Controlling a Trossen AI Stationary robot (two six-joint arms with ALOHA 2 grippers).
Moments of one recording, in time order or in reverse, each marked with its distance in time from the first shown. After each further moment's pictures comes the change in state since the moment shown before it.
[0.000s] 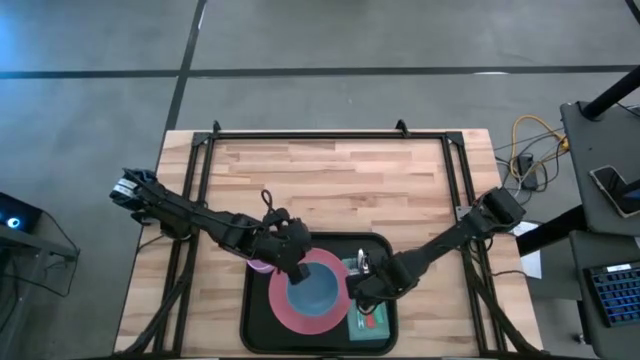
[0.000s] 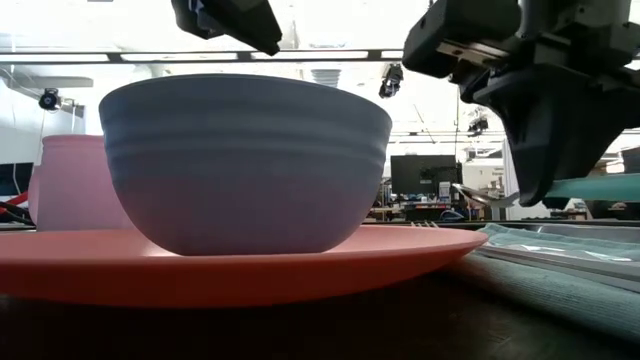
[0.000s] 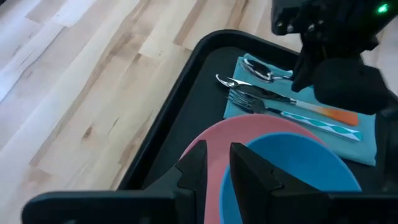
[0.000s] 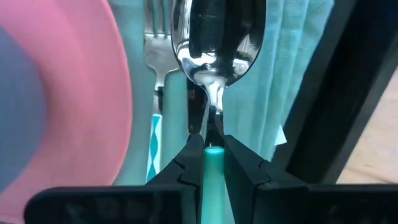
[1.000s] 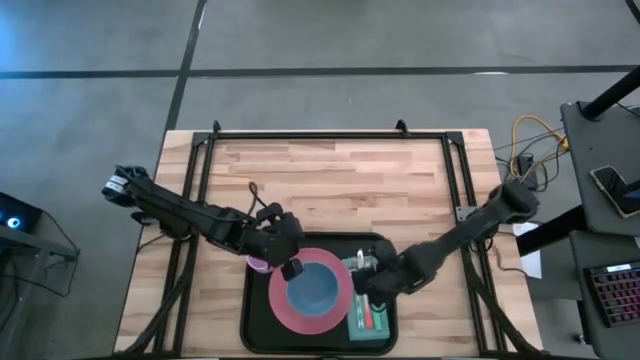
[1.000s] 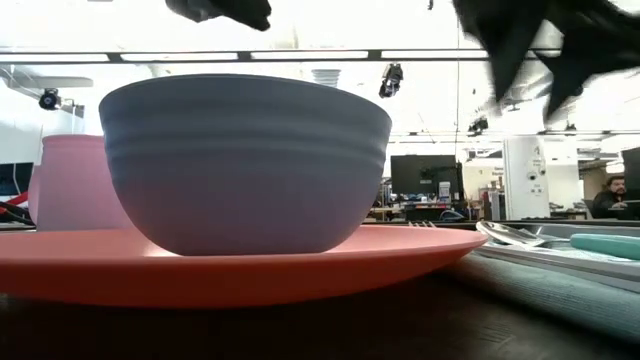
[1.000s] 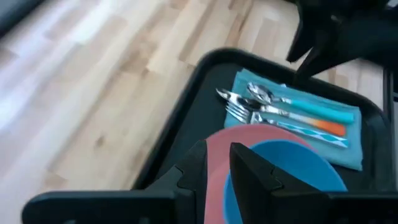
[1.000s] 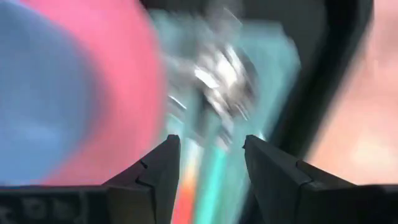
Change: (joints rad) left arm 0.002 -0.082 -0.008 -0.018 -0.022 0.015; right arm 0.020 -0.141 0.026 -0.108 0.130 -0.085
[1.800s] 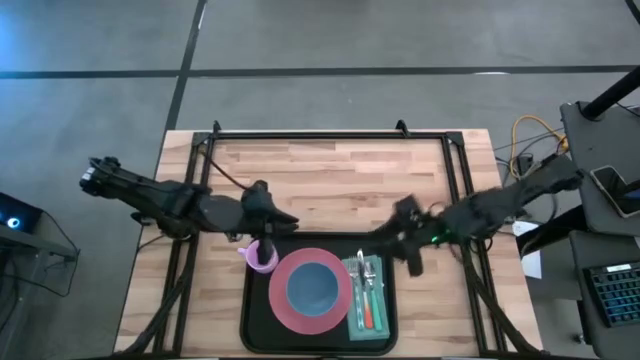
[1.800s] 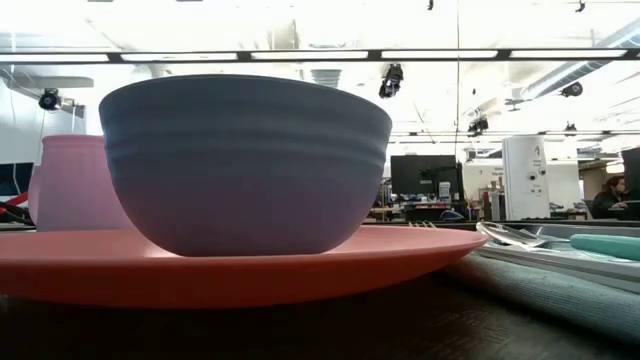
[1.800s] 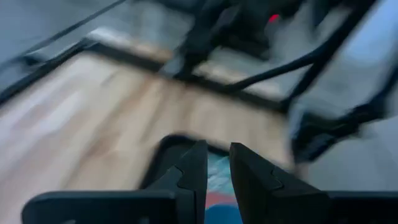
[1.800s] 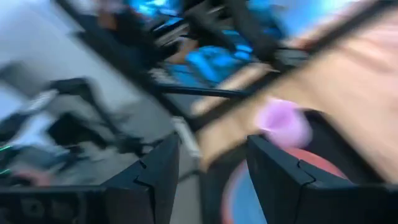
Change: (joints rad) left arm 0.025 -0.272 -0.051 0.221 0.062 0.178; right arm -0.065 -0.563 -0.184 0.735 0.092 -1.030
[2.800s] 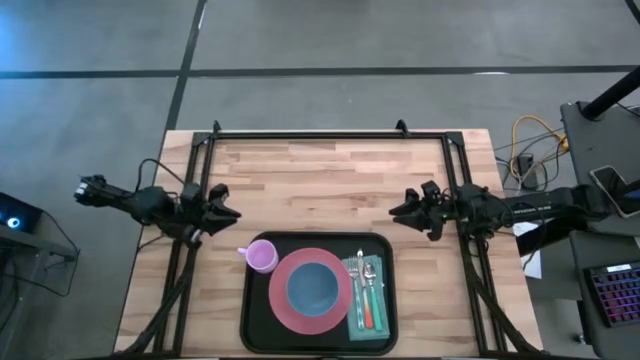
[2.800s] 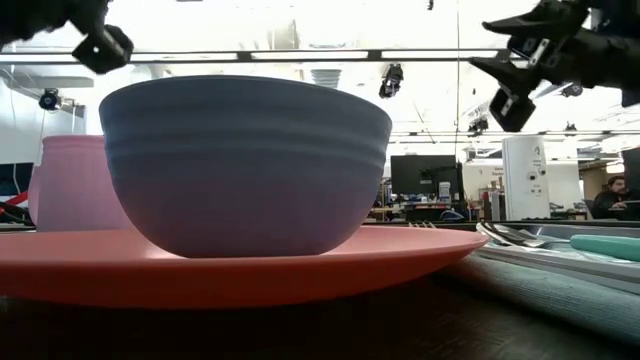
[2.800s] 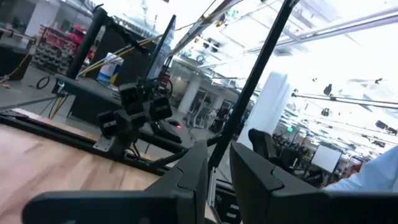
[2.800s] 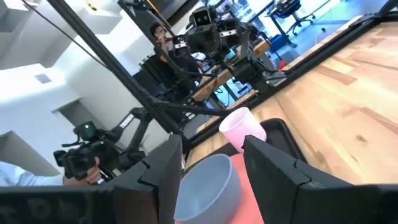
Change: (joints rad) left arm 0.047 -0.937 -1.075 0.787 0.233 0.059; right arm -0.514 -0.512 -1.039 0.843 -0.509 -0.051
